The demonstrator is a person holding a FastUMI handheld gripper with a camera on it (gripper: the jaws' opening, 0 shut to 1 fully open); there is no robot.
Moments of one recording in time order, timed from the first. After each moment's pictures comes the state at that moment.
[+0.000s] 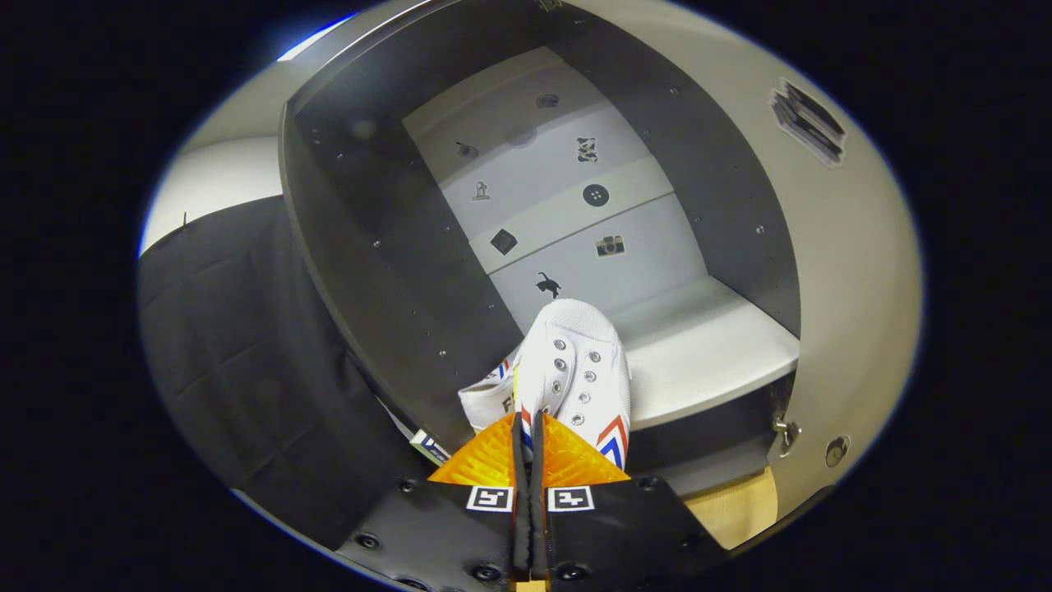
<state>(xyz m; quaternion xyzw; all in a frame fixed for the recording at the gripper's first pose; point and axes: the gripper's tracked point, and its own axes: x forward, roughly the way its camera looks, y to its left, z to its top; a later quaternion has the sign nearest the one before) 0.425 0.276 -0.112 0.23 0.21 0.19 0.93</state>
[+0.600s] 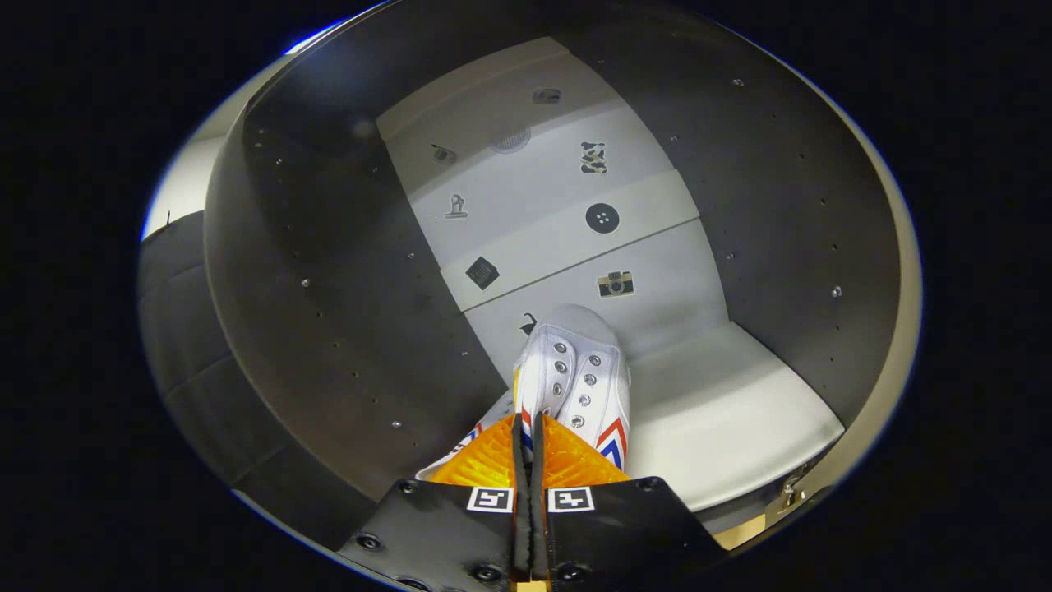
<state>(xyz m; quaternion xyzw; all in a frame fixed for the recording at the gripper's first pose) 0.526 0.282 -0.108 0.20 0.19 0.17 0.95</state>
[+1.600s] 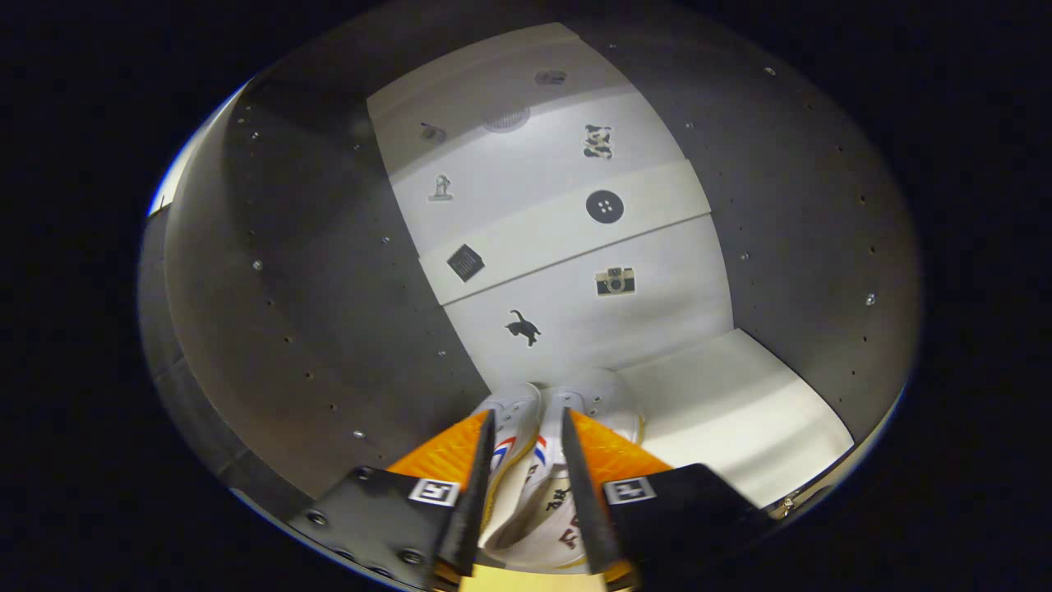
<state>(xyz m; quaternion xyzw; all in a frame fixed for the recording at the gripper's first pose) 0.538 0.294 -0.109 0.20 0.19 0.16 0.95</state>
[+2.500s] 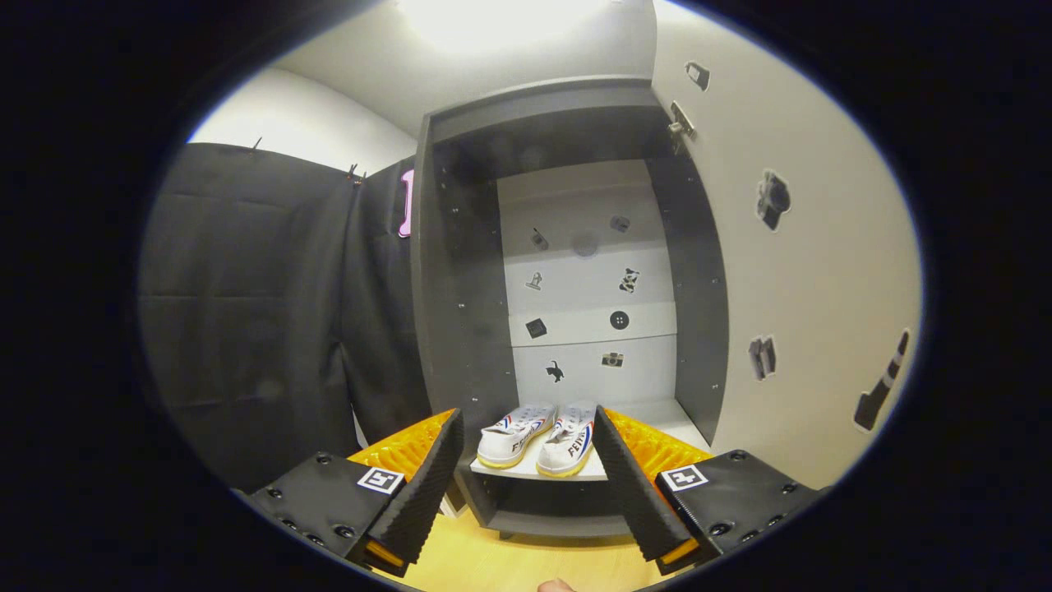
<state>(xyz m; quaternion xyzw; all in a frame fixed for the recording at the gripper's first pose) 0.315 0.250 -0.001 0.07 0.06 0.18 0.98</state>
